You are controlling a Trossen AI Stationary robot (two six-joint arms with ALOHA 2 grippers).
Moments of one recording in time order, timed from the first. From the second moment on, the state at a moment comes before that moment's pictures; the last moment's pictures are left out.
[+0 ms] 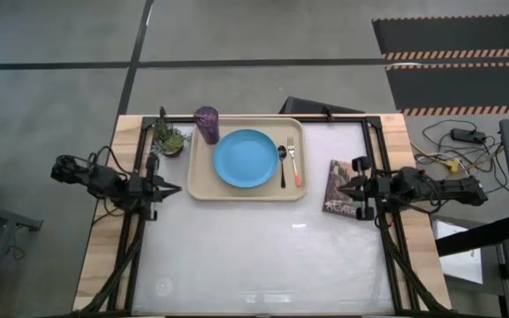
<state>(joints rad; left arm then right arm) -0.39 0.04 0.24 -0.14 -0.38 0.22 0.03 0.04 0.01 0.26 -0.08 -0.25</state>
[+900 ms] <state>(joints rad) -0.39 0.08 0.06 -0.05 -0.52 0.22 0.03 0.05 0.01 0.21 -0.07 -0.20</state>
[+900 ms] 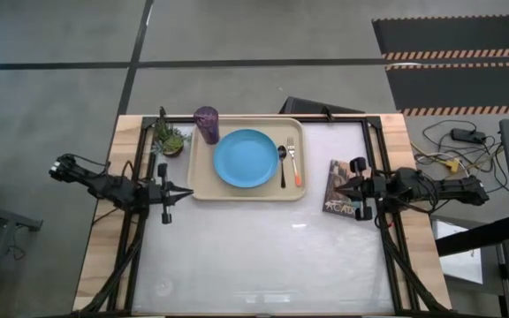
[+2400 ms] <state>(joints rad) -0.39 0.16 0.04 -0.02 -0.52 0.22 0.03 0.05 0.01 0.20 -0.07 -0.16</state>
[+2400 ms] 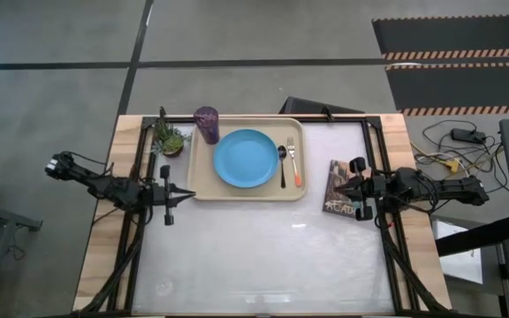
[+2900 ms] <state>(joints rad) -0.39 0.19 0.04 -0.02 -0.52 0.22 0.03 0.05 0.01 0.20 -0.07 -0.16</state>
